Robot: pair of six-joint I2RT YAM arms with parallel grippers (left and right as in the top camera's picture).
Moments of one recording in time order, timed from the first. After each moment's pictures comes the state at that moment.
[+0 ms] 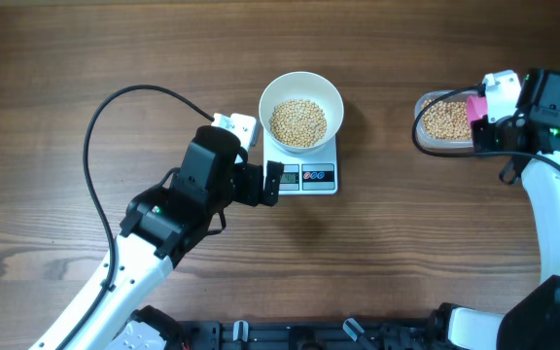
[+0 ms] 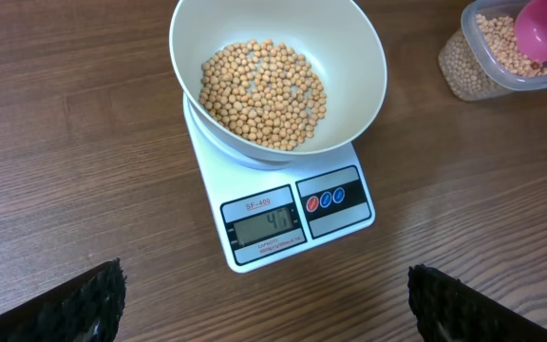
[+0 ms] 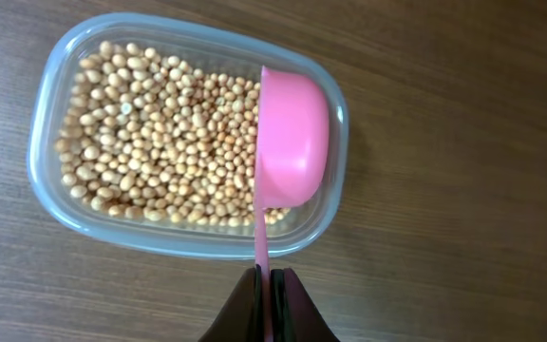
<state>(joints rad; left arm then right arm) -0.54 1.14 0.92 -0.57 0.03 -0.28 -0.25 1.47 1.10 -0.63 0.03 -0.47</state>
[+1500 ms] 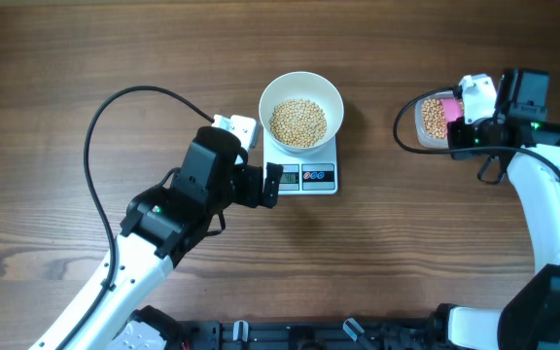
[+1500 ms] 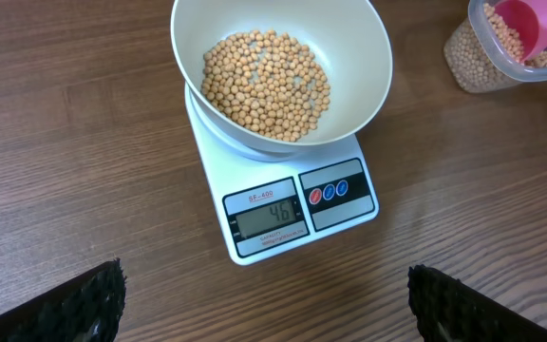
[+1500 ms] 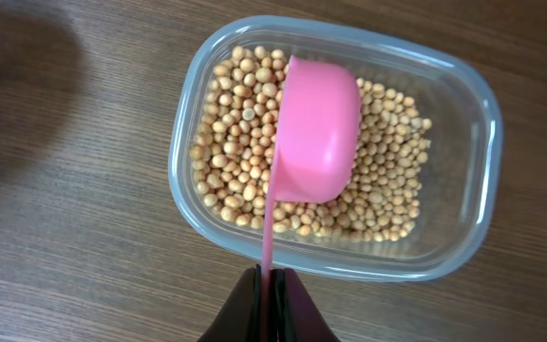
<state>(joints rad) -0.54 1.14 0.92 -0.59 0.03 -0.28 -0.17 1.52 1.10 -0.67 -0.10 -0.37</state>
